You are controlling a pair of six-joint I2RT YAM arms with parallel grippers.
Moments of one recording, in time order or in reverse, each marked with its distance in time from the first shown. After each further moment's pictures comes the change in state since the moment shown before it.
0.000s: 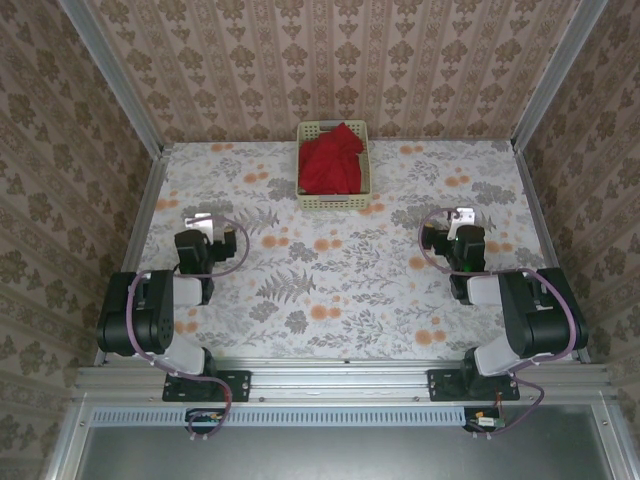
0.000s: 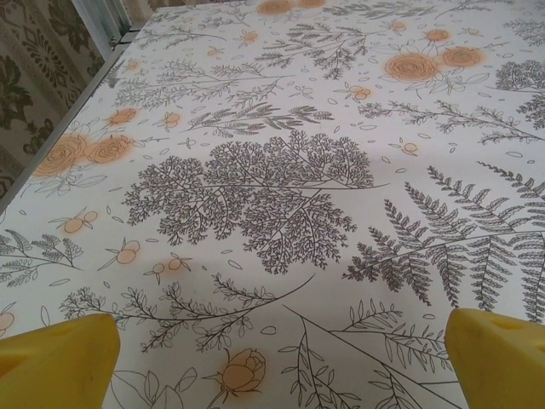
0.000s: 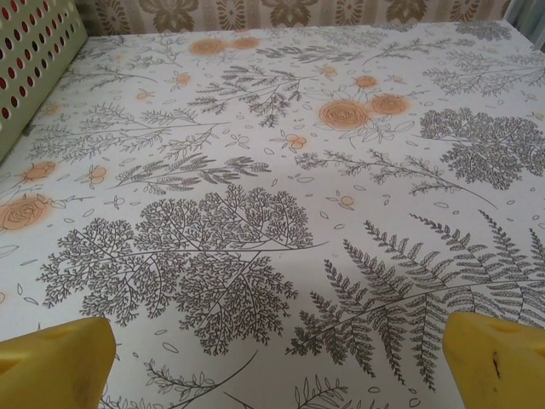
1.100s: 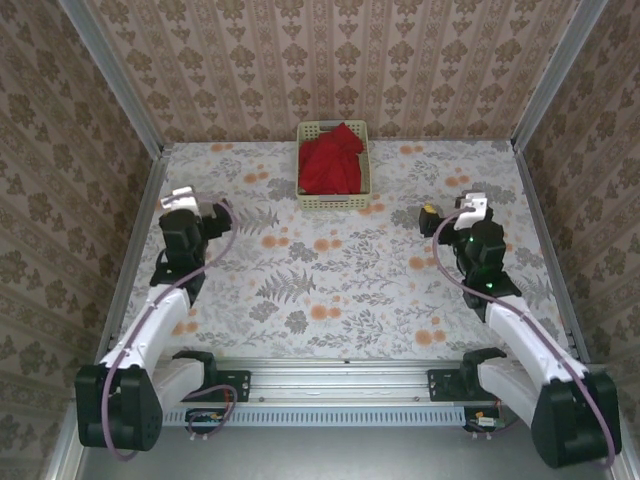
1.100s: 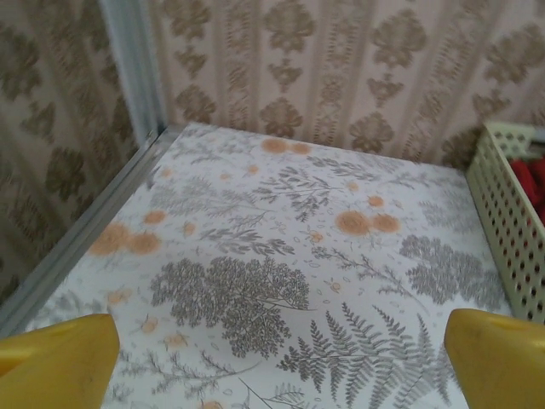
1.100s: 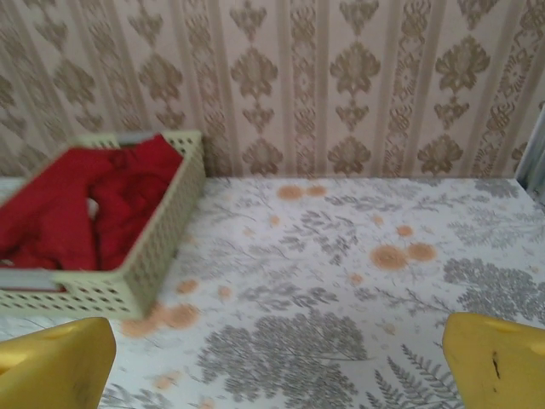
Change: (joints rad) left arm -0.119 -0.512 0.251 -0.662 -0.163 -0.290; right arm 0.095 -0.600 0.121 -0.486 -0.031 0.033
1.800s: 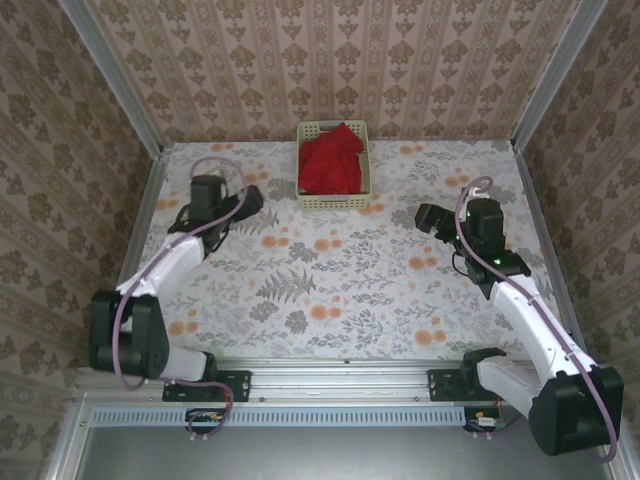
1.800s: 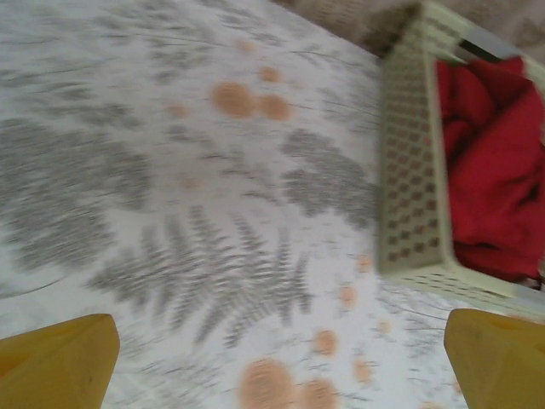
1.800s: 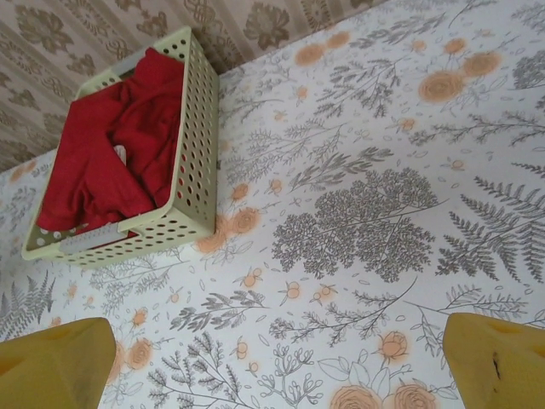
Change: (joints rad) left arm -0.100 0.412 0.336 -0.237 0.277 -0.277; right arm 0.002 0.109 0.238 -0.492 -0.115 0.374
